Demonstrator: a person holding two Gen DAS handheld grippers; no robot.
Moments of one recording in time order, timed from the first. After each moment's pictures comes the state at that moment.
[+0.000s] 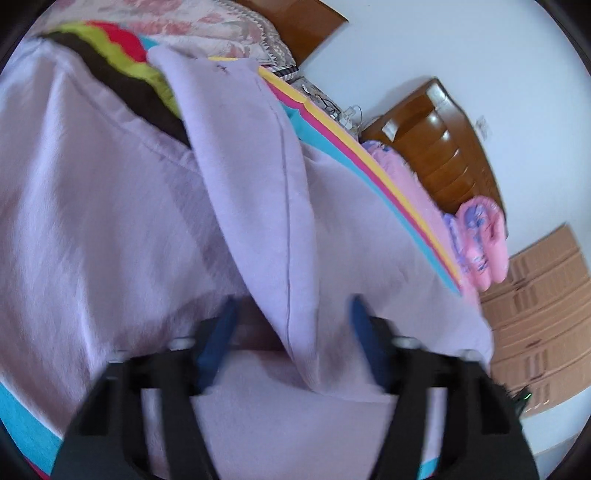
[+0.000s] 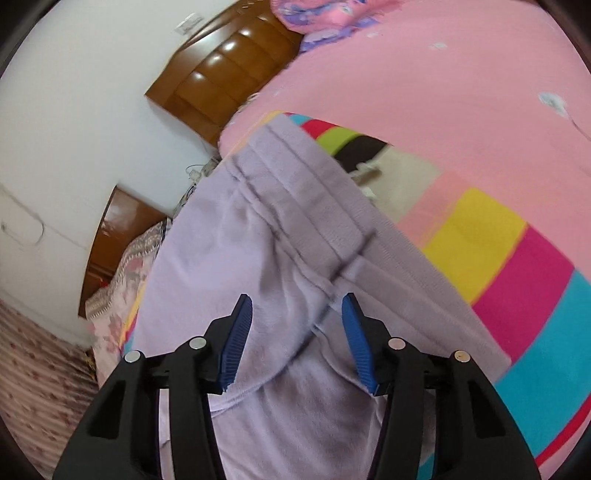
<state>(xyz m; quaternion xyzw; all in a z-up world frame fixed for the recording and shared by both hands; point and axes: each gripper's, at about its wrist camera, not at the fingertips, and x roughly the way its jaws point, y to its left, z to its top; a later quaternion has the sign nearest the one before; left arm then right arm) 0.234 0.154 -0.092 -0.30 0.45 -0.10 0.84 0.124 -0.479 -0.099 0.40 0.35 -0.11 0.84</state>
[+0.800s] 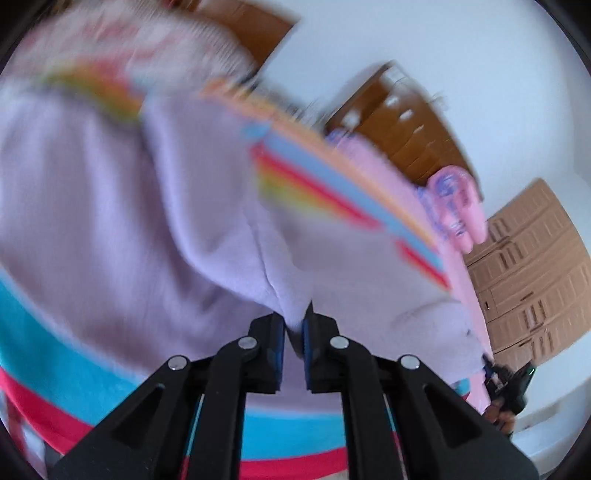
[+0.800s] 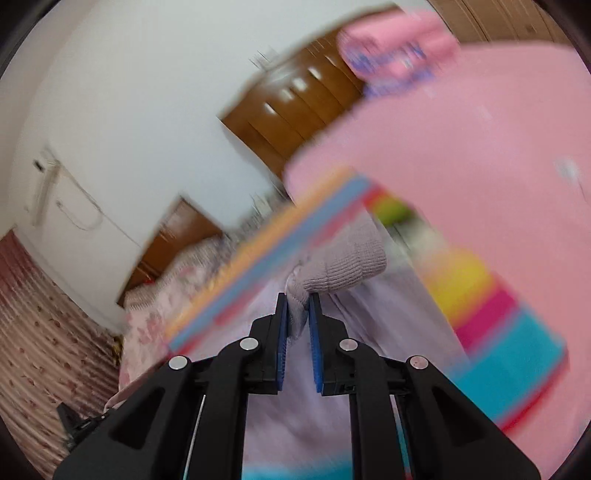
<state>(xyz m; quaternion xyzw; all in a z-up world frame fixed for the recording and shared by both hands) 0.173 0.206 -0.075 -0.28 0.45 -0.16 0.84 0.002 -0.463 -0.076 0.39 0.29 -0.05 0.87</state>
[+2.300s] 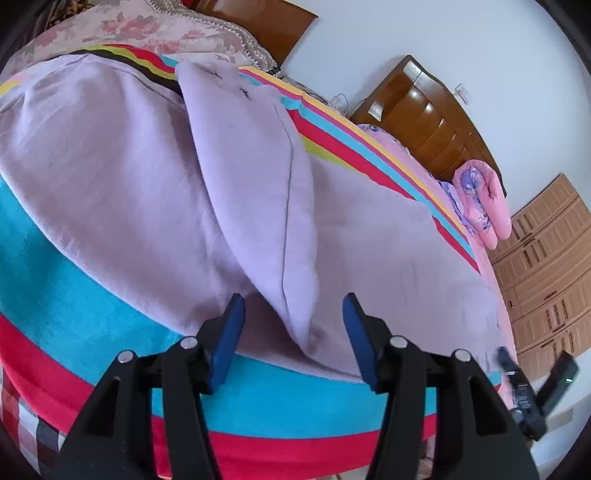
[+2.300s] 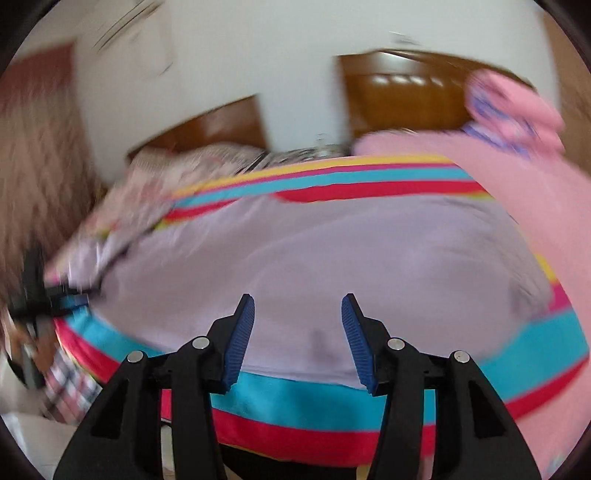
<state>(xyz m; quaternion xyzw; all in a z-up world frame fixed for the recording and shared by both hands) 0.141 0.203 -0.096 -0.23 0.44 -0.12 0.86 0.033 -0.254 -0.080 0.03 0.34 0.06 0.94</state>
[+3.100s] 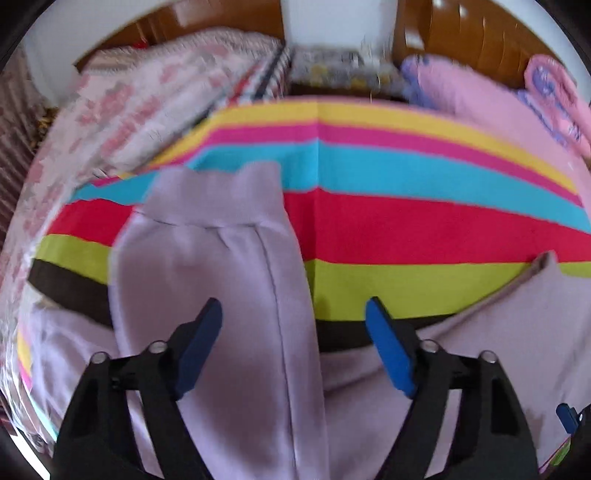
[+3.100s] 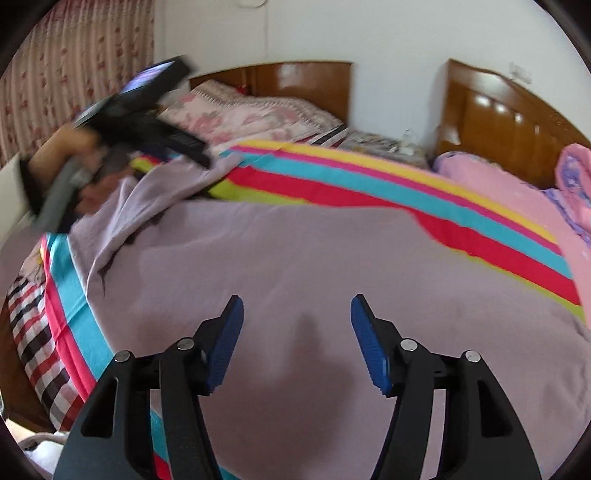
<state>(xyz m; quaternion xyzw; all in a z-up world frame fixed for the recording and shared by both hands) 0.388 0.145 -0.061 0.04 0.55 -0.01 0.84 0.149 -0.120 -0.075 -0.07 0.38 0.17 0.91</state>
